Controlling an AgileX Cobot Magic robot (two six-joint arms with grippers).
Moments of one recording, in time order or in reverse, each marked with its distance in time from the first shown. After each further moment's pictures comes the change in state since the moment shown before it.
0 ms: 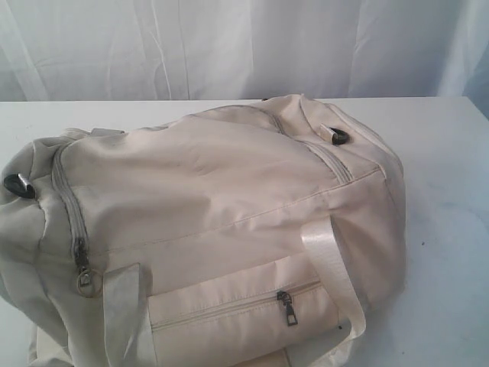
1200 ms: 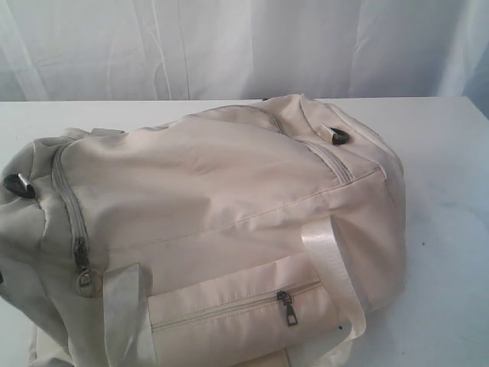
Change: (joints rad) left arm -0.208 0.354 -0.200 -0.038 0.272 0.203; right arm 0.002 0.118 -0.248 0.165 -0.405 0.197
